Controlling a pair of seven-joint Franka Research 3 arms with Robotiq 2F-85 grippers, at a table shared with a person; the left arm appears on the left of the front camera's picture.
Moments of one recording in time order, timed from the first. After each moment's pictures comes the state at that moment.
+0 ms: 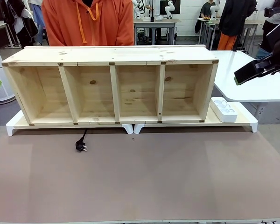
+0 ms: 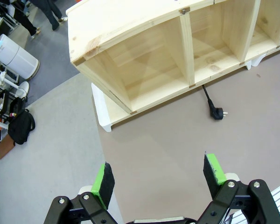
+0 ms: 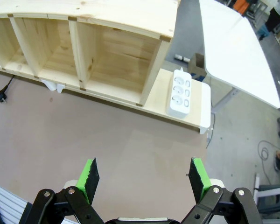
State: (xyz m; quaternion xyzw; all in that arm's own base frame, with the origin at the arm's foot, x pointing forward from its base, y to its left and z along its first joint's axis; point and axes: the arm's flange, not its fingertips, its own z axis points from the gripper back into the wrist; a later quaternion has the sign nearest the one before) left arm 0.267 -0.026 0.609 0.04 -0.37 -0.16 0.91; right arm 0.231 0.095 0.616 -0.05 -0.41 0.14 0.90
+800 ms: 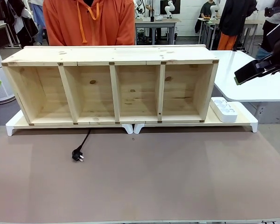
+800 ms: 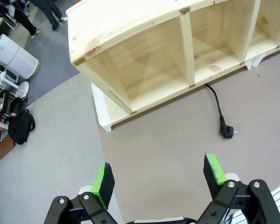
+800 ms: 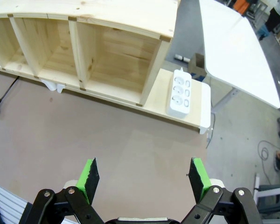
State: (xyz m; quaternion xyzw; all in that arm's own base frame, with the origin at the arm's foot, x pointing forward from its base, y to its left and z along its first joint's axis) left arm 0.267 -0.026 0.609 0.04 -0.37 -0.16 0.91; right arm 0.231 0.095 0.616 -0.05 -0.41 0.14 0.90
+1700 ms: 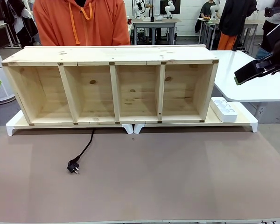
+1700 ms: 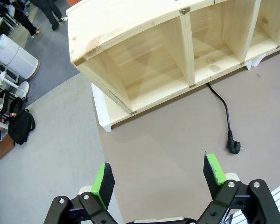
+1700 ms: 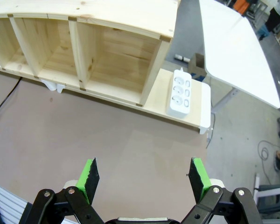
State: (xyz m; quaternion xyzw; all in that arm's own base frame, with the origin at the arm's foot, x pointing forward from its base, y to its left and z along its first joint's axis) left arm 0.267 -0.026 0.609 0.04 -0.37 -0.16 0.91; right arm 0.231 0.095 0.616 -0.05 -0.41 0.14 0.90
